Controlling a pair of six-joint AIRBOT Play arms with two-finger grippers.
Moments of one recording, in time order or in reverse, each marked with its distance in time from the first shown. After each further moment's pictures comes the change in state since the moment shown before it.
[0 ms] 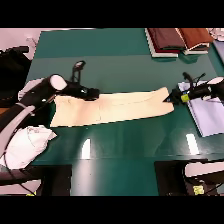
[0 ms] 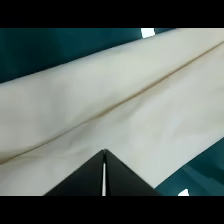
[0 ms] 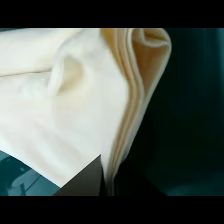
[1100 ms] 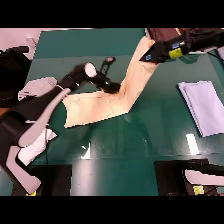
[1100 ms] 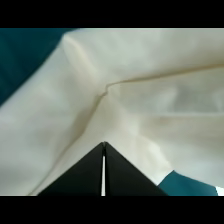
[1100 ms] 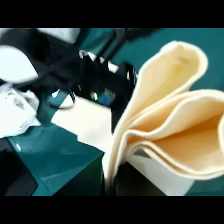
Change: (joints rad) left arm -0.062 -0.357 0.560 0.131 -0.222 -0.016; right arm 0.522 0.150 0.613 0.027 0.095 0.264
